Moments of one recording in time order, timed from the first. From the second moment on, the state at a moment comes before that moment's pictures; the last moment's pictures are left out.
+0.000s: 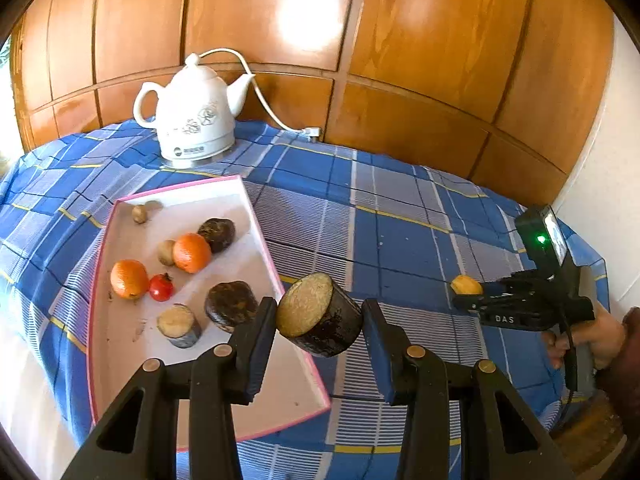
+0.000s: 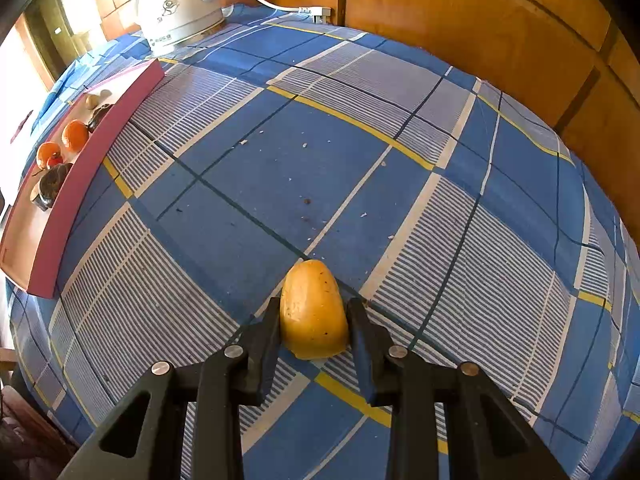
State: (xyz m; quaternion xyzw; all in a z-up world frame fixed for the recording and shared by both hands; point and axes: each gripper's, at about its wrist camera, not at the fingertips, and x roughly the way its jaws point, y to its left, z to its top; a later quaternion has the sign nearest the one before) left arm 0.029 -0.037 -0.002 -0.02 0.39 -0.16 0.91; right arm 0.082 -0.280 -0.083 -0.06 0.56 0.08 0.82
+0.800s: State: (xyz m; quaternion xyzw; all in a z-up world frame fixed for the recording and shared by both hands) left arm 0.049 0.092 -0.035 -0.07 0.42 -0.02 0.91; right arm 0.082 -0.278 -0.082 -0.07 0.56 0.08 0.82
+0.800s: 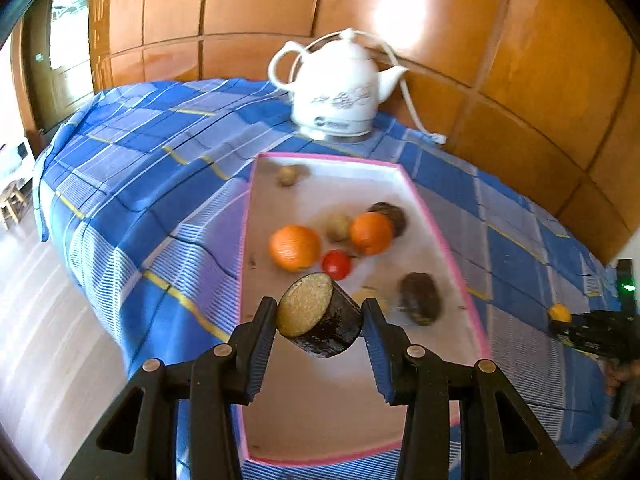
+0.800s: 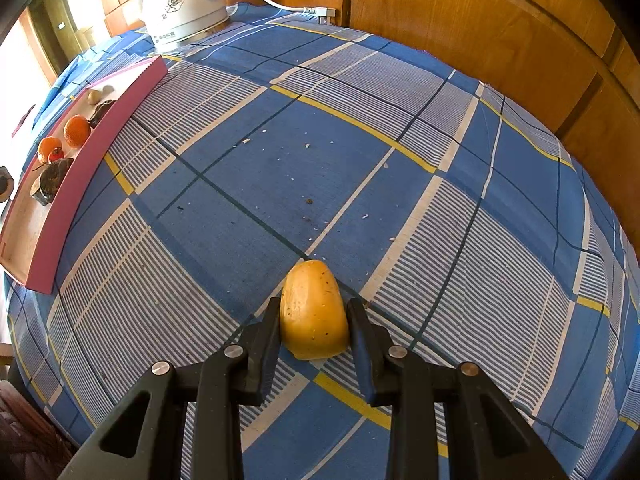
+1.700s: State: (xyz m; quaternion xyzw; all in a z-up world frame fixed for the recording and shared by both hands) left arm 0.055 0.090 -0.032 -0.05 0.39 0.03 0.92; right arm 0.081 -0.278 -0.082 -0.07 0.56 0.08 0.82
